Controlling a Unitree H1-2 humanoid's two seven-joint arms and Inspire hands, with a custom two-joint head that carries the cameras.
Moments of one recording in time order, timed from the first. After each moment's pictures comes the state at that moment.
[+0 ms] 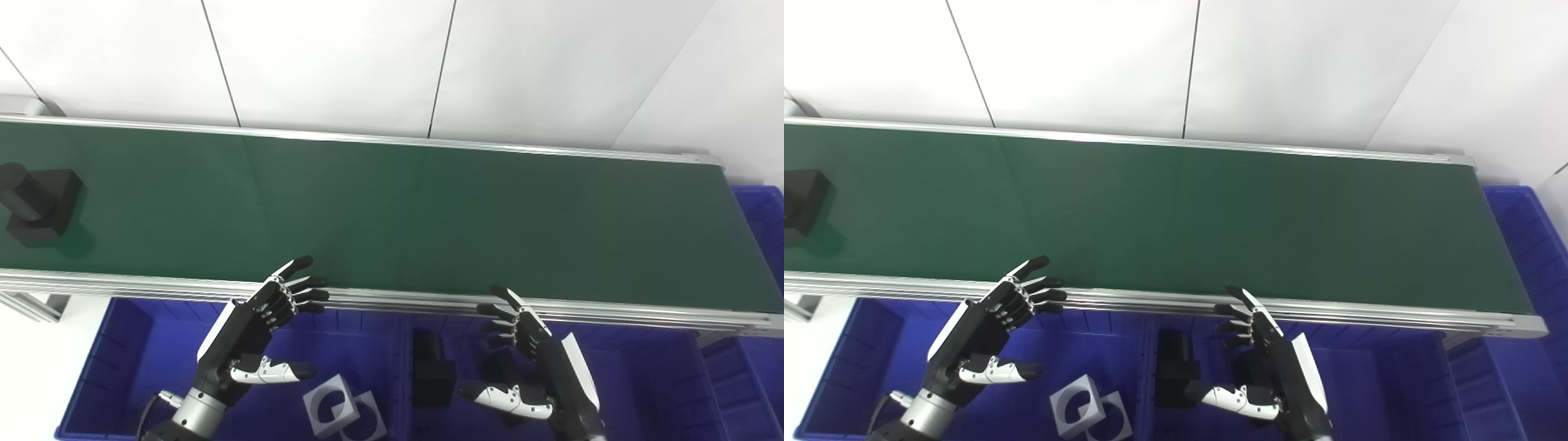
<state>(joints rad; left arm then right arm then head) 0.36 0.18 -0.10 -0.02 -0.22 -0.40 -0.39 0.44 -0.14 0.17 -0.28 -0.21 -0.15 0.12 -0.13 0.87</state>
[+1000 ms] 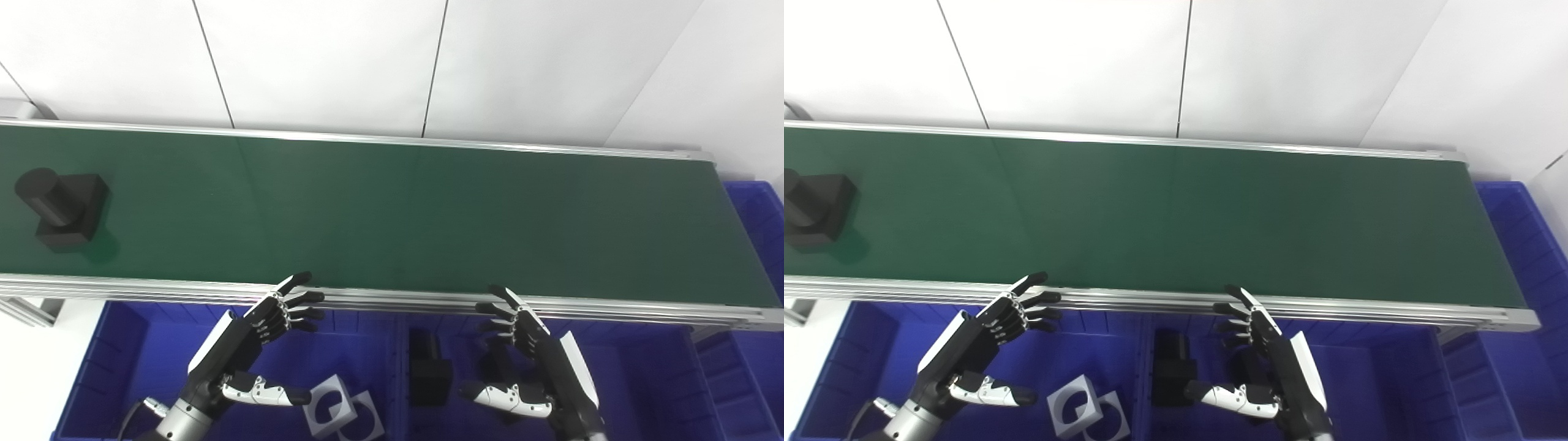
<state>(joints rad) 0.37 0.23 -0.10 -0.02 -0.19 -0.43 -0.42 0.44 -0.15 0.17 -0.28 -0.21 -0.15 0.12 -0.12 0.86</state>
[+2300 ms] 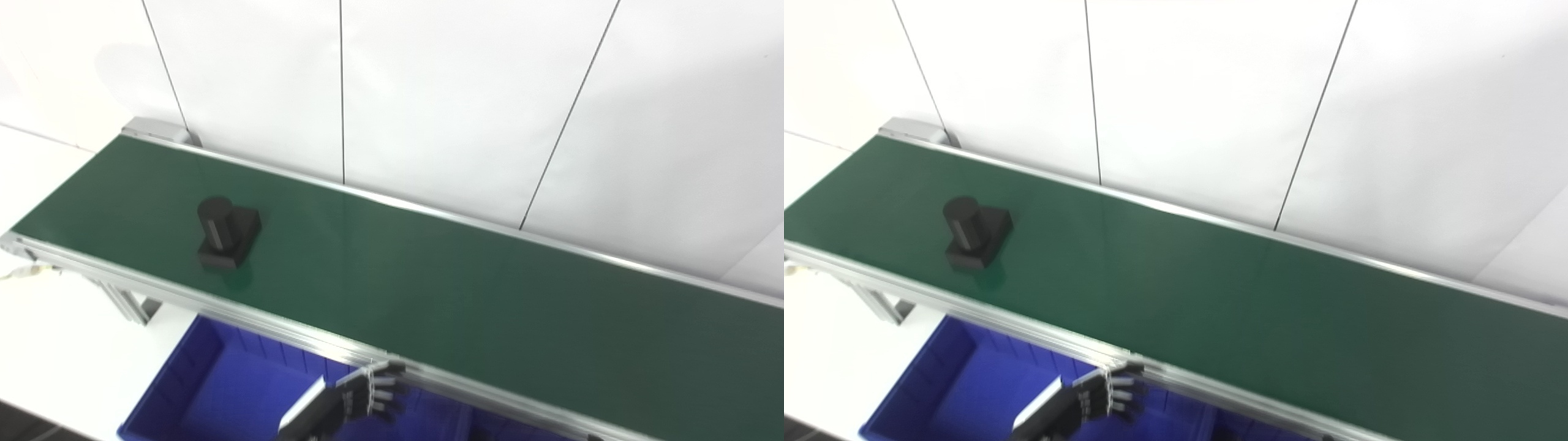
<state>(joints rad) 0.38 0.08 -0.07 0.12 -0.10 -0.43 -0.44 0.47 -0.20 0.12 -0.15 -0.13 -0.24 0.12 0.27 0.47</state>
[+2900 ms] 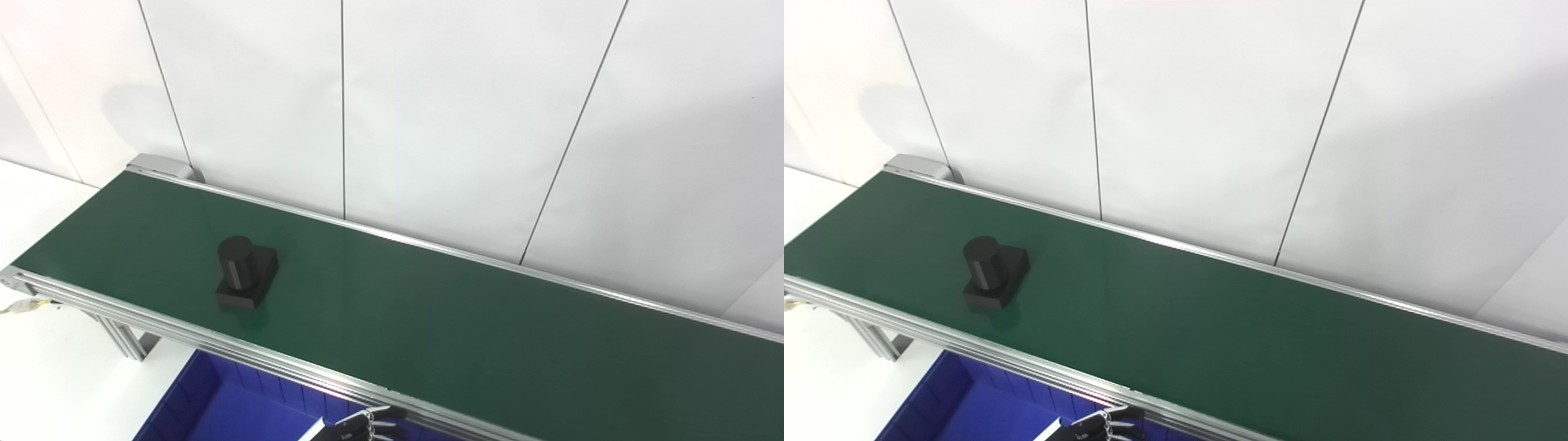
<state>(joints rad) 0.36 0.05 -0.01 0.16 -0.10 -0.43 -0.51 0.46 -0.18 0.12 -0.11 -0.14 -0.27 0.11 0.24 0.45</state>
